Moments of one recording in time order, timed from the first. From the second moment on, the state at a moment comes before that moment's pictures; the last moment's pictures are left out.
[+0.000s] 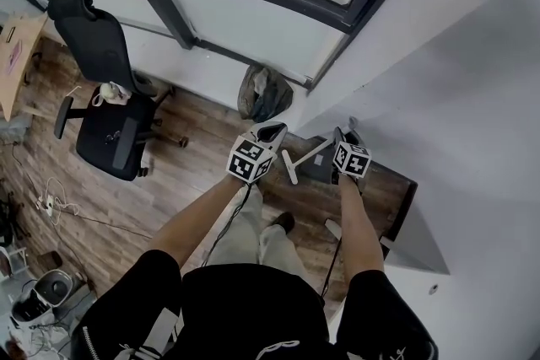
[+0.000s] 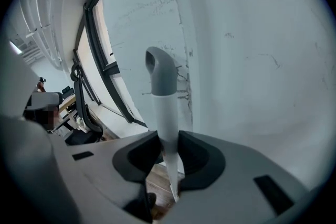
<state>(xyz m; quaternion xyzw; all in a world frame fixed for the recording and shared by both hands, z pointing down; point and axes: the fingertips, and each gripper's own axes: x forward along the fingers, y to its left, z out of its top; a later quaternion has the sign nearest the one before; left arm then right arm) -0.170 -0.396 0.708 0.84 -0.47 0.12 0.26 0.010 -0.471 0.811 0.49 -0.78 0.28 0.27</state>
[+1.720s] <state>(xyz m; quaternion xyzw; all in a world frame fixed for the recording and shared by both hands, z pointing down) -0.146 -0.292 0.622 0.81 -0.55 0.08 0.19 0.008 -0.352 0.670 0.42 -0.87 0.16 0.22</state>
